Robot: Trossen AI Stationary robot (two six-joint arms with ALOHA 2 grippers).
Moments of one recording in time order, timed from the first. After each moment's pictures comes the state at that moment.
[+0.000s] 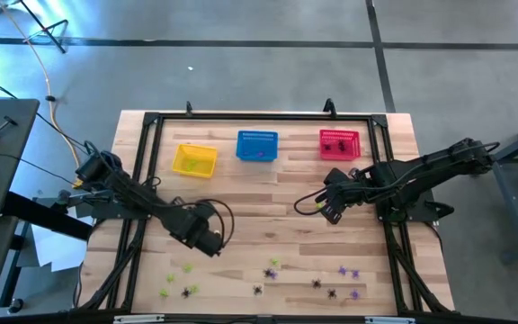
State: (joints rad) left arm -0.51 1.68 1.19 -1.28 -0.28 -1.32; right arm 0.28 1.21 1.06 -1.07 0.23 0.92
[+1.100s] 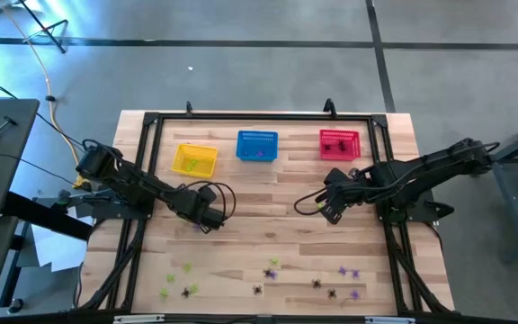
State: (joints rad) left arm -0.28 1.67 0.80 -0.86 -0.30 -1.05; right arm 0.28 1.21 1.06 -1.07 0.23 0.92
